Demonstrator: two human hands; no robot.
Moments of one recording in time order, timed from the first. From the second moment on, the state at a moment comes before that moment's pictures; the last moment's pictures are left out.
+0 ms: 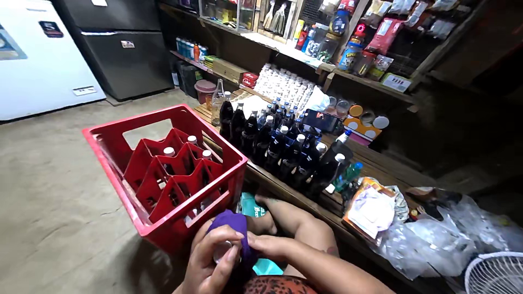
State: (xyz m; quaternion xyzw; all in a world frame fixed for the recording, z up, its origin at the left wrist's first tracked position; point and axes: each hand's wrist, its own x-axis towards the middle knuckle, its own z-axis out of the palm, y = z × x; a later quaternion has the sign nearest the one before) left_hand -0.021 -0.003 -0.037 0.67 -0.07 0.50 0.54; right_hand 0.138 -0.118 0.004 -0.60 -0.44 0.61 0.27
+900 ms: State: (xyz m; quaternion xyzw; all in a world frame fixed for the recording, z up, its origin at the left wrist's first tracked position) left_hand -0.015 -0.014 -0.037 0.70 -0.12 0.46 0.53; right_hand 0.148 -0.100 -0.033 -0.54 -0.52 0.56 0.34
